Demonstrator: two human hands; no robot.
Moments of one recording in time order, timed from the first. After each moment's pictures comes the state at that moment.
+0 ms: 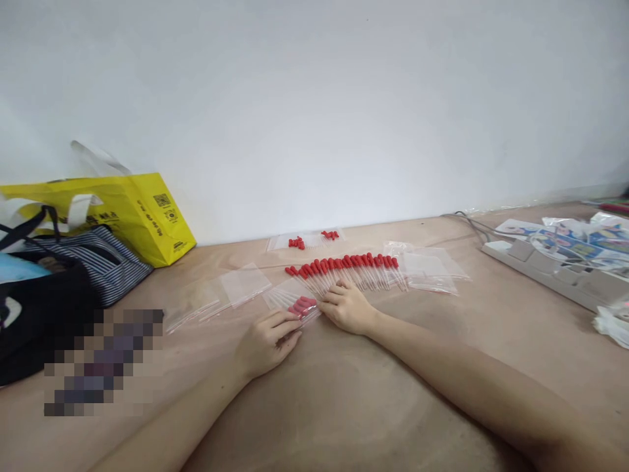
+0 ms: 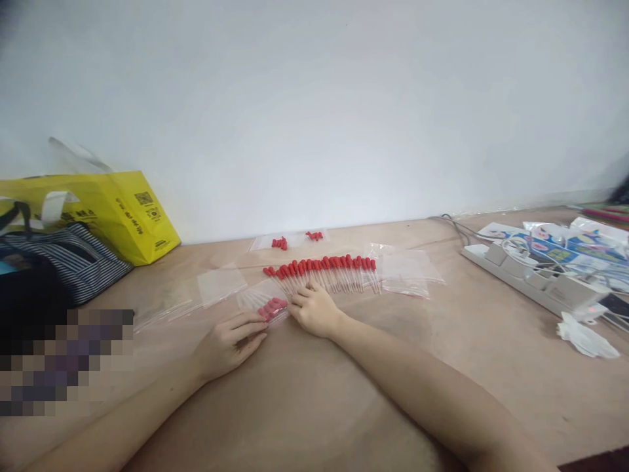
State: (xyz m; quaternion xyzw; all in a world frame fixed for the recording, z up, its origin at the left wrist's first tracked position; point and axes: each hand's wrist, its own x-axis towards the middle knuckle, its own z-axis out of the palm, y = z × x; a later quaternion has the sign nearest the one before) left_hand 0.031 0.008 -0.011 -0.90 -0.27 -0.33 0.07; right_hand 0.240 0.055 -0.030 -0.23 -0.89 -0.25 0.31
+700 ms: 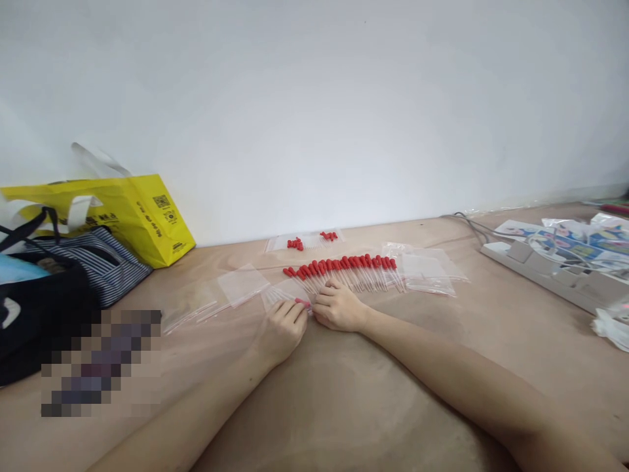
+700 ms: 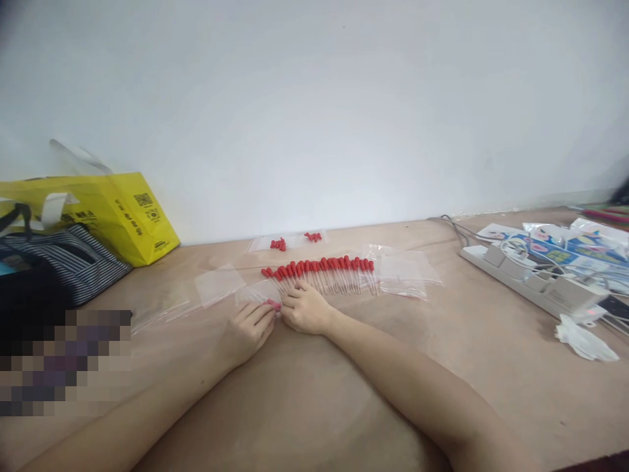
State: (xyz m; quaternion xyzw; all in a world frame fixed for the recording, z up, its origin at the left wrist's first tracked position) left_hand 0.060 0.026 -0.020 -0.87 -0.28 -0.25 0.33; right_hand 0.233 0.065 -0.029 -0.17 -0.89 -0.27 0.32
